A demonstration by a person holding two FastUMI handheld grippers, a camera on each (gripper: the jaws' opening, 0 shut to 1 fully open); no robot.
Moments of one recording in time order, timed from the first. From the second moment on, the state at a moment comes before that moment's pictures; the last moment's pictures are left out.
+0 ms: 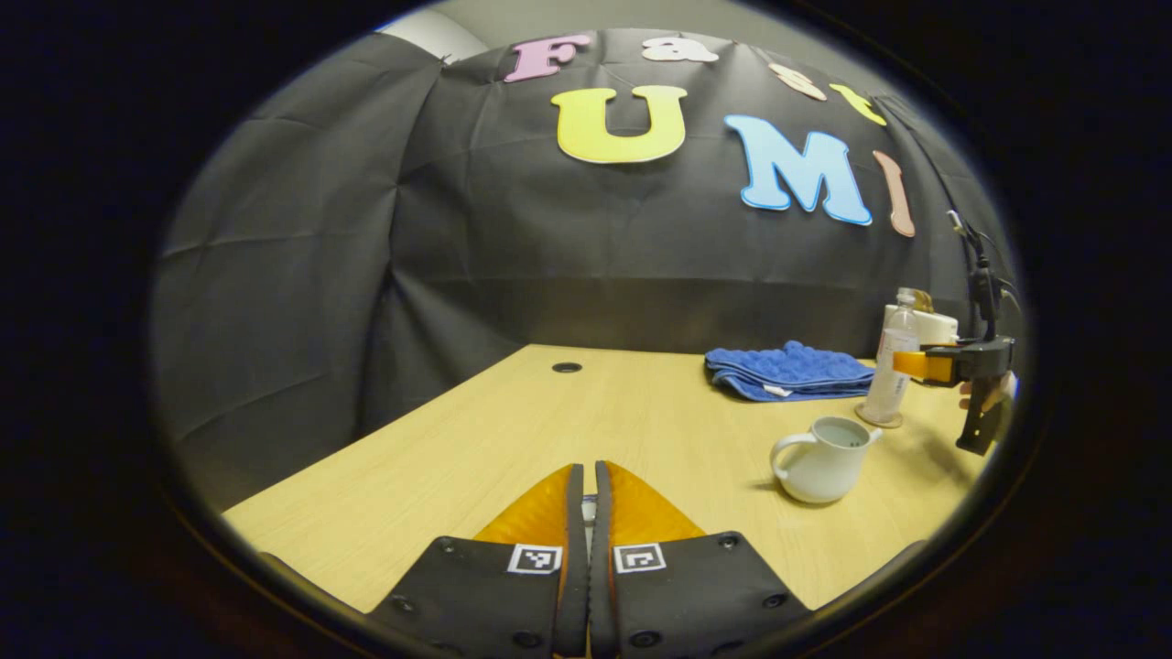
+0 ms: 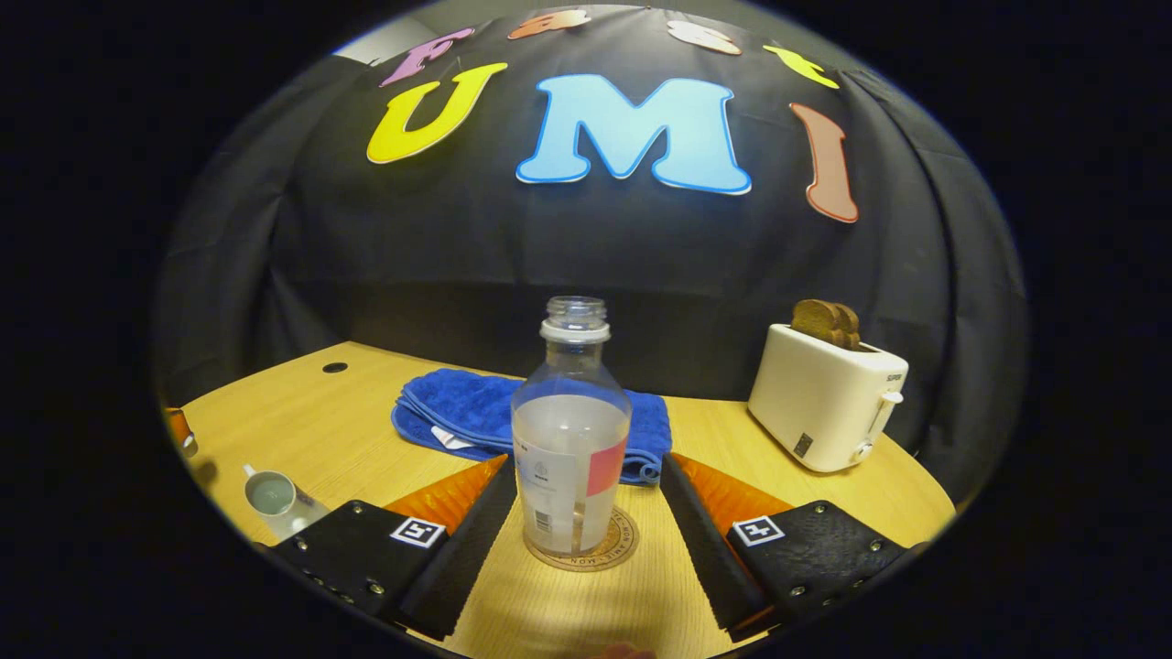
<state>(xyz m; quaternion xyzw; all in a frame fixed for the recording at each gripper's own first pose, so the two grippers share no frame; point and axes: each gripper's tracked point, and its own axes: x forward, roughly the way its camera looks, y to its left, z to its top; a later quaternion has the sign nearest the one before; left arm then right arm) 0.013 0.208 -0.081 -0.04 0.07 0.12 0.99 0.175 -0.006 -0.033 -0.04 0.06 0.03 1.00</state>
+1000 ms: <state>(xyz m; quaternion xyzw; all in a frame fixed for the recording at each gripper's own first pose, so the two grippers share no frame) 0.077 0.077 -0.024 -0.04 0.02 0.02 1.00 -0.001 0.015 -0.040 -0.01 -0.04 -0.01 1.00</state>
